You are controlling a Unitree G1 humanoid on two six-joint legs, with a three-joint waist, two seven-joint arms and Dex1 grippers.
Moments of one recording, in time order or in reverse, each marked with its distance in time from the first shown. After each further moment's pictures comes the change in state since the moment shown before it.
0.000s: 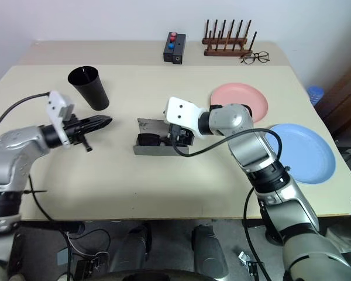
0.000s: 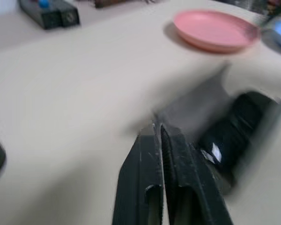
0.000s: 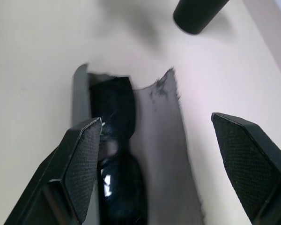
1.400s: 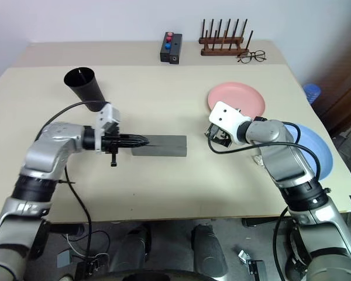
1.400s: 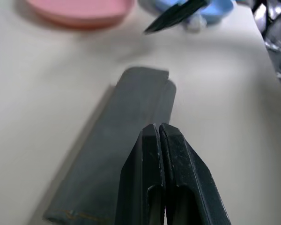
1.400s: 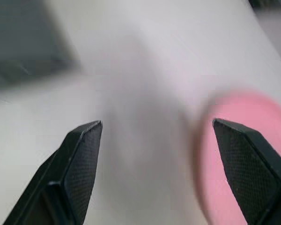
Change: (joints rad) left arm 0.078 -0.036 -0.102 -0.166 0.082 0.035 -0.347; right arm 0.119 -0.178 -0.075 0.168 -0.100 0.034 -0.302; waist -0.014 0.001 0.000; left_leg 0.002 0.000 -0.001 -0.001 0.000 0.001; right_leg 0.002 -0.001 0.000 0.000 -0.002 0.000
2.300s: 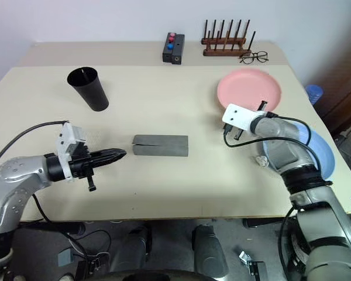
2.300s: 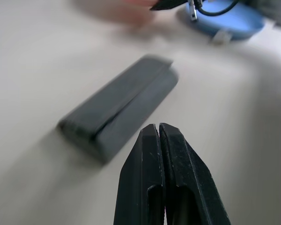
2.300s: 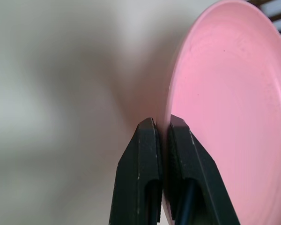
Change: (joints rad) left arm 0.316 0.044 0.169 -0.387 -0.237 0.123 0.268; right arm 0.001 -0.079 -0.059 0.195 -0.181 -0.289 -0.066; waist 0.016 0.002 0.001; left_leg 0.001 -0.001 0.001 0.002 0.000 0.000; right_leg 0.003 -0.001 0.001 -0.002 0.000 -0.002
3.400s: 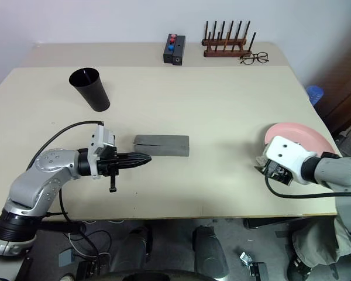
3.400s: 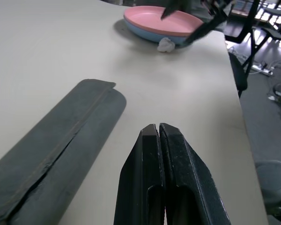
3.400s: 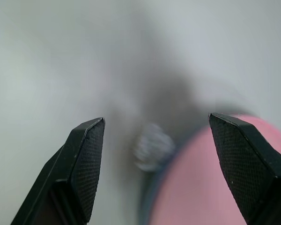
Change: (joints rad) left arm -0.098 -0.009 -0.209 0.156 0.041 -0.182 -0.110; right arm 0.614 -0.206 -0.378 -0.540 0.301 0.208 0.296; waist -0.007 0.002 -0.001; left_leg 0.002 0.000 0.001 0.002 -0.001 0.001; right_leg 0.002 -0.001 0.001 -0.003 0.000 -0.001
